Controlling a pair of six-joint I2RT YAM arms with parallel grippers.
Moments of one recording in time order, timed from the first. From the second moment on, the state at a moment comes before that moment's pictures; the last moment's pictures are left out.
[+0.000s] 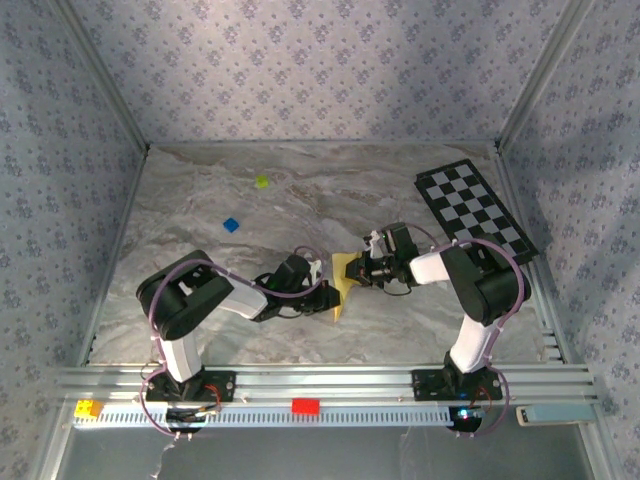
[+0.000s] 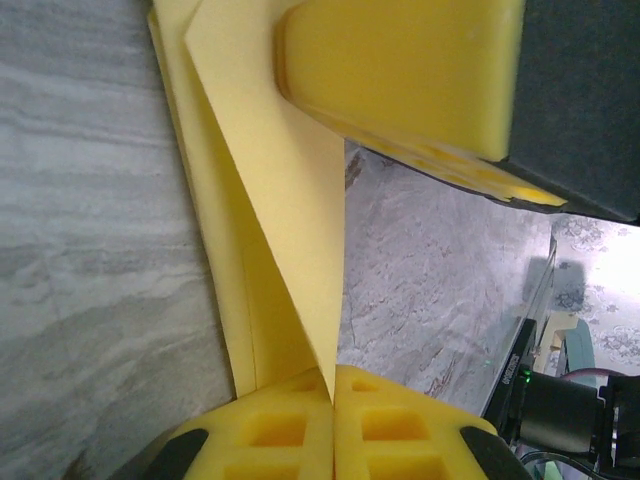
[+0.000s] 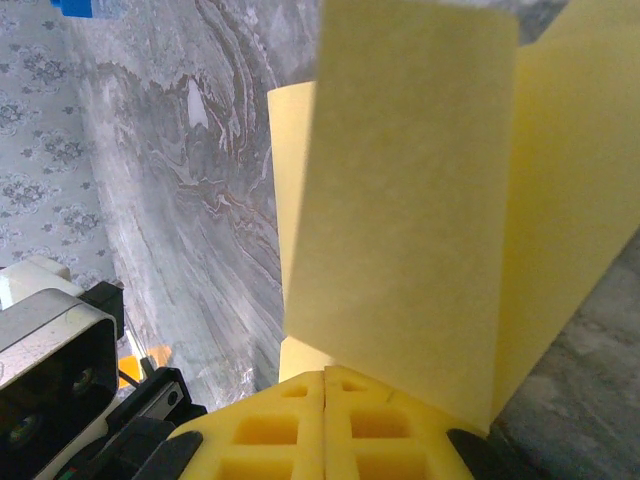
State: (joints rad) left arm -0.89 1.79 0.58 0.57 0.45 -1.08; right arm 0.41 1.78 0.65 0.25 -0.76 0.76
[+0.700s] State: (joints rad) left arm -0.91 1.74 0.57 0.46 0.44 -1.02; right arm 0.41 1.78 0.65 0.24 -0.76 0.75
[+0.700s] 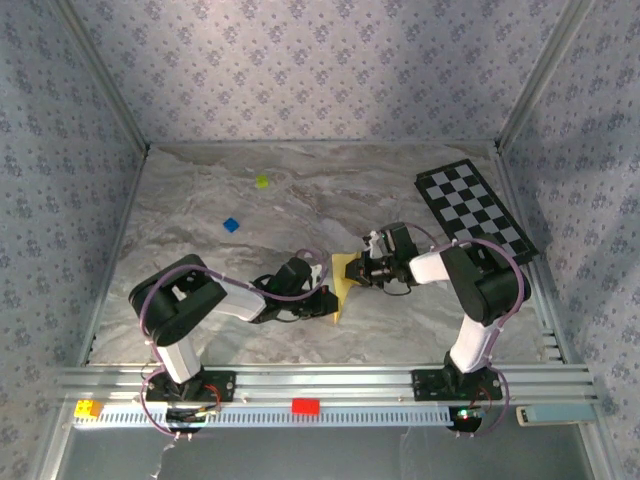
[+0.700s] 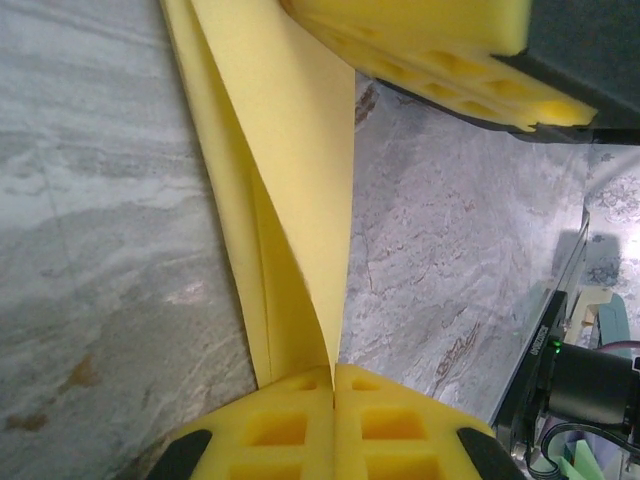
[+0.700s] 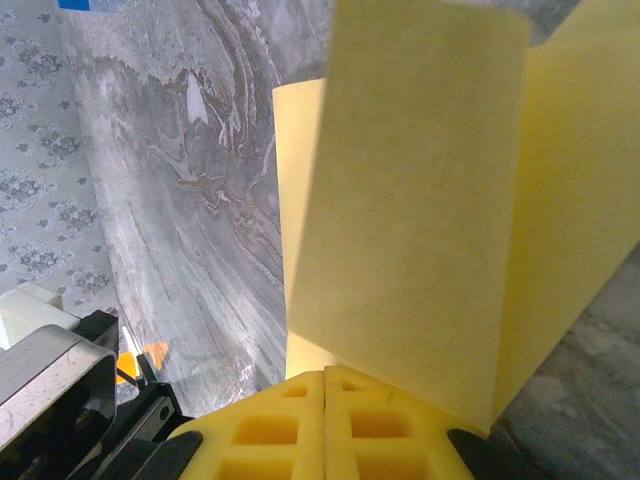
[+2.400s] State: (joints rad) left arm -0.96 1.67 0.58 0.27 0.44 -0.92; right arm 0.41 1.79 0.67 0.21 -0.76 0.74
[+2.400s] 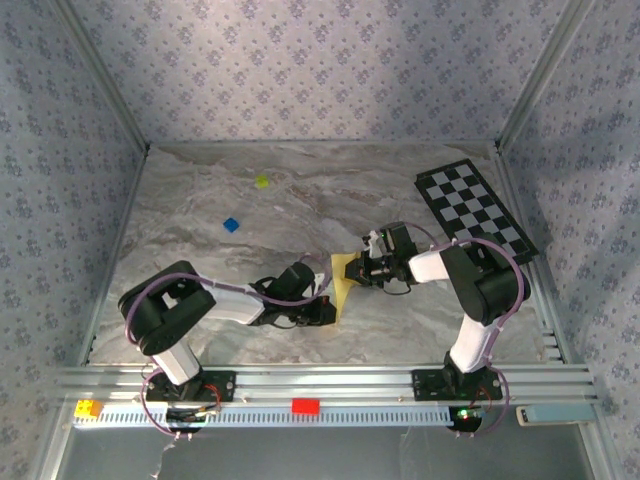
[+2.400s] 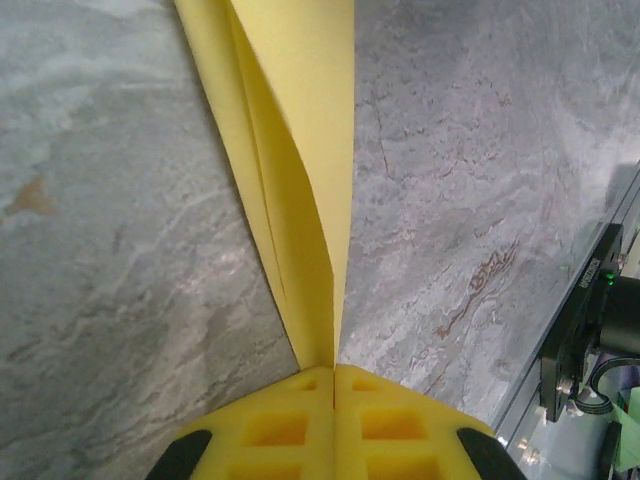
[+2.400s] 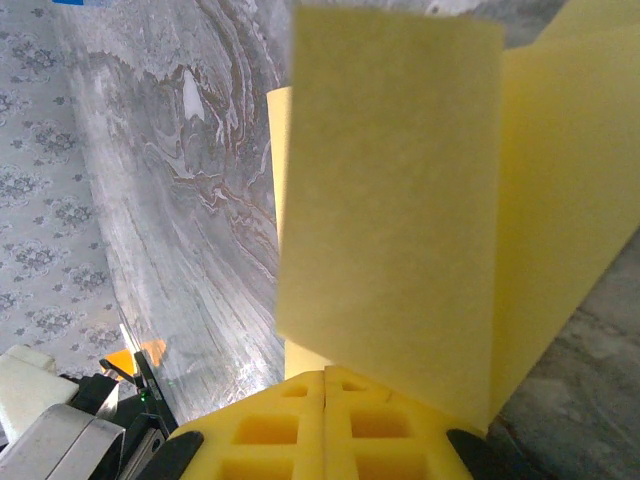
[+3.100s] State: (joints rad) left arm -0.95 1.41 0.54 0.09 0.37 -0.93; right arm 0.41 1.79 0.67 0.20 -0.76 0.74
